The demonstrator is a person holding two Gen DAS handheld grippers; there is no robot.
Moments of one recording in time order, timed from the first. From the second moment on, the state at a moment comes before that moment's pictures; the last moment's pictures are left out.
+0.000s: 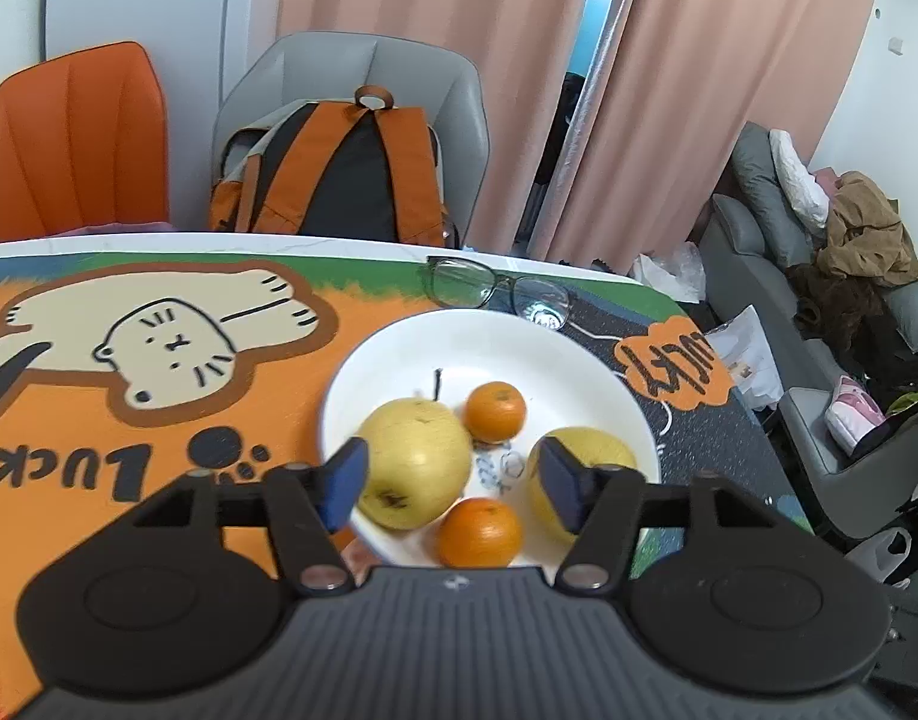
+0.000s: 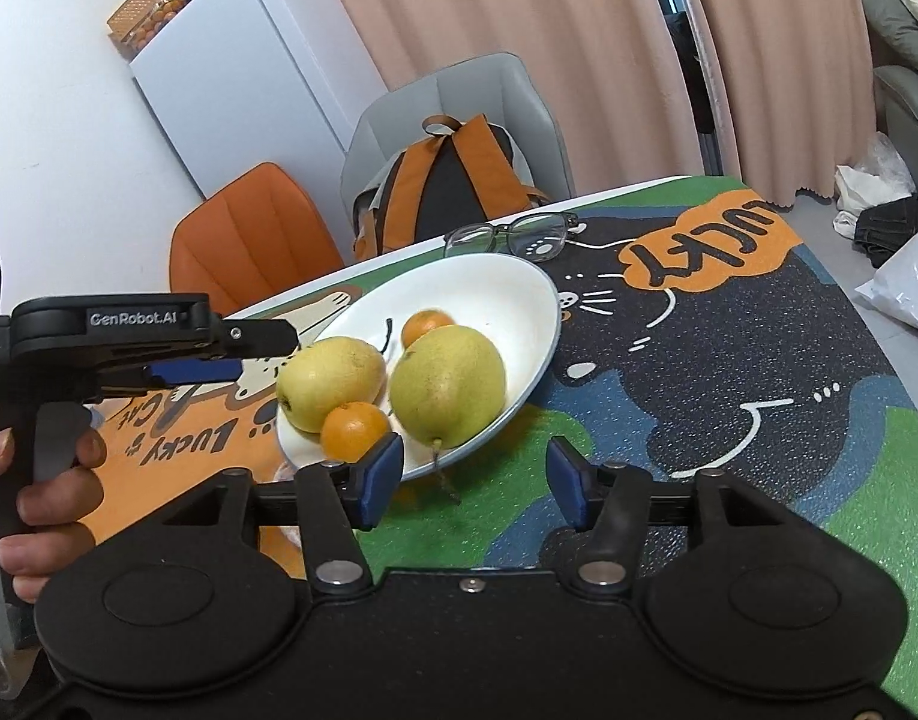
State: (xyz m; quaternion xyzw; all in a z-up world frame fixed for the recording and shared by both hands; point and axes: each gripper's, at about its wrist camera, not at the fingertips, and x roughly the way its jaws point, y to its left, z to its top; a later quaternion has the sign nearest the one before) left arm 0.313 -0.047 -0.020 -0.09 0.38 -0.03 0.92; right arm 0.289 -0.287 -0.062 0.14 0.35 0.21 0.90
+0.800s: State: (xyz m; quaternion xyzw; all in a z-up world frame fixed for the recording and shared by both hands) left arm 0.232 -0.008 -0.014 -0.12 0.36 0.03 0.93; right arm 0.241 -0.278 -0.038 0.12 0.32 0.21 0.92
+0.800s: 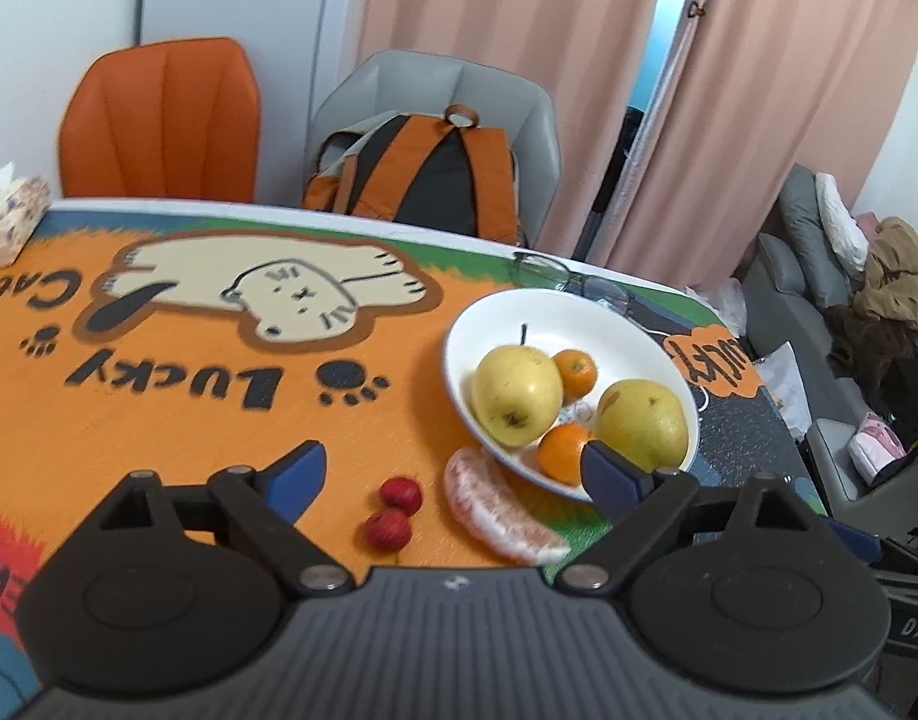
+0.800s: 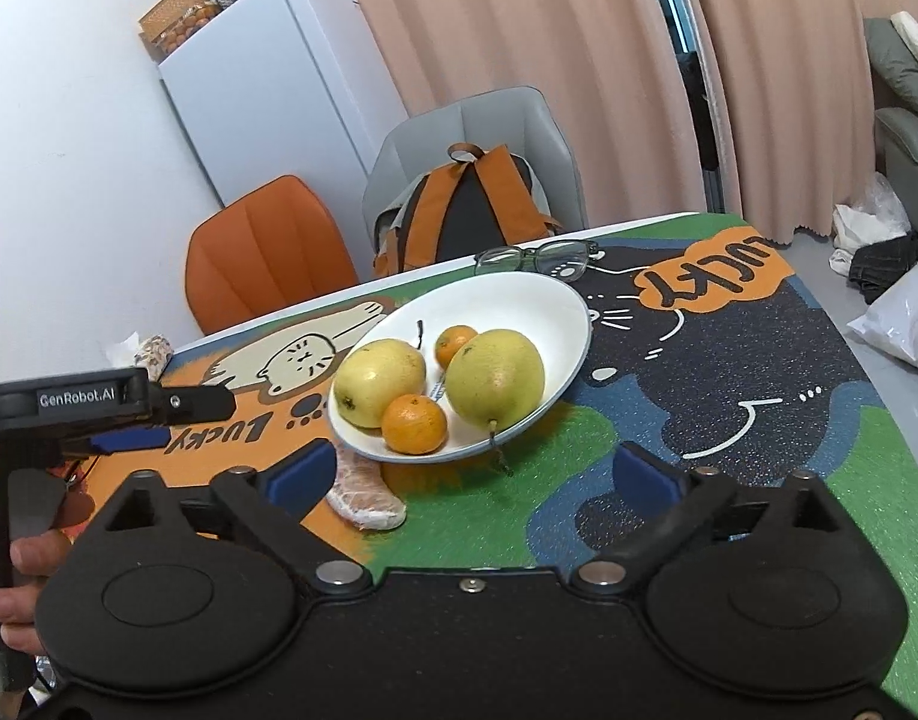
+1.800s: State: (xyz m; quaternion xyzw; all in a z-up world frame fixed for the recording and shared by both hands) left arm 0.135 0.036 -0.021 -0.15 0.35 0.08 0.92; right arm 0.182 -0.260 -0.030 0.10 0.32 0.20 0.92
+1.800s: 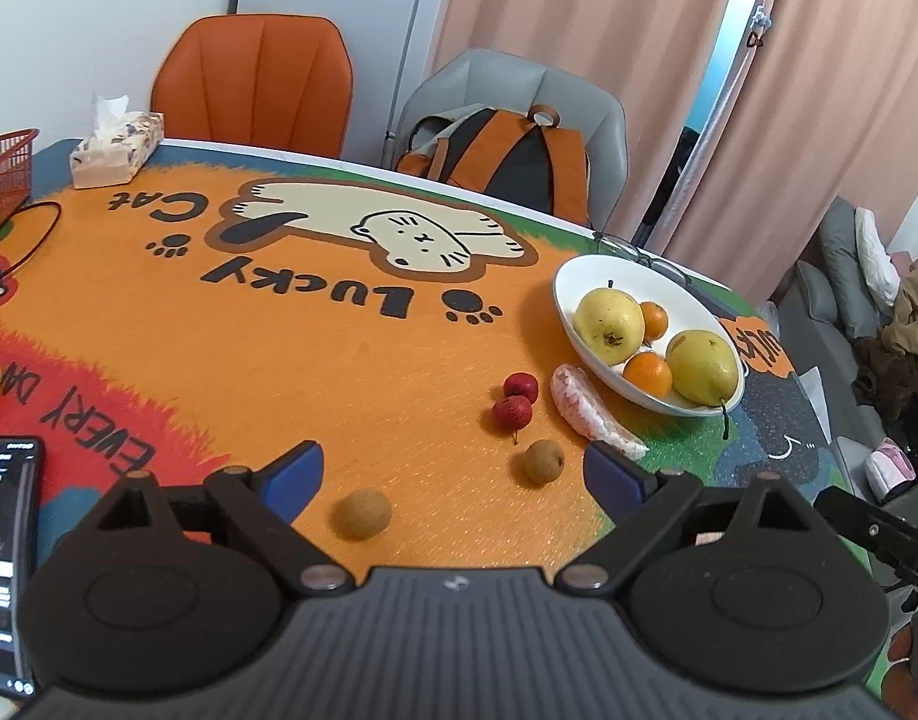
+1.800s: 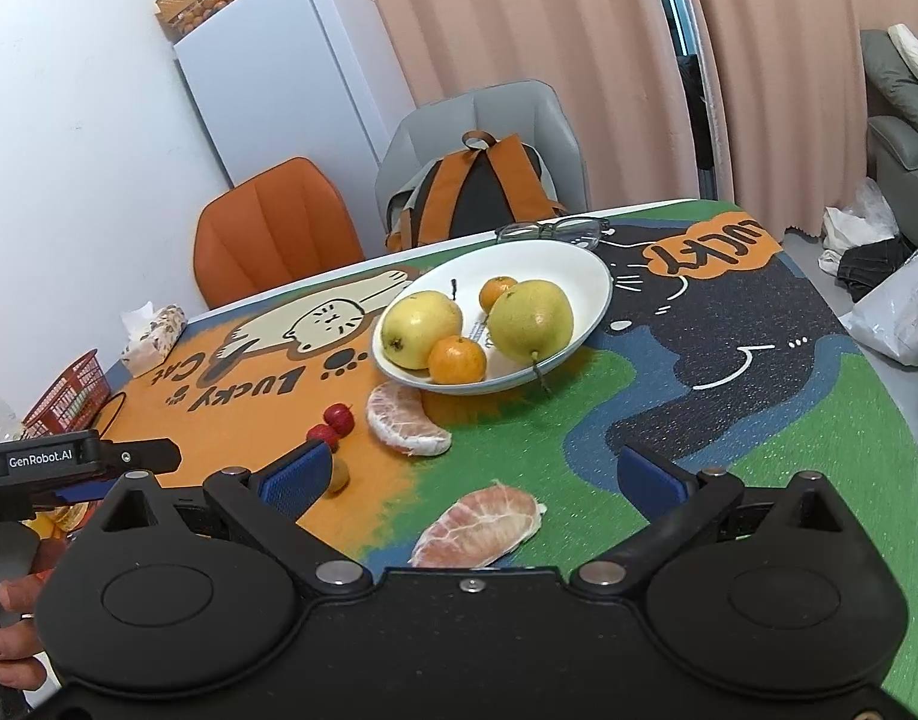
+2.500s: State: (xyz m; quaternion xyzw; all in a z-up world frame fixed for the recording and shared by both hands) left arm 0.091 0.044 -0.021 -0.16 0.35 0.07 0.92; right arm 0.144 -0.246 -0.016 0.07 0.31 0.21 0.92
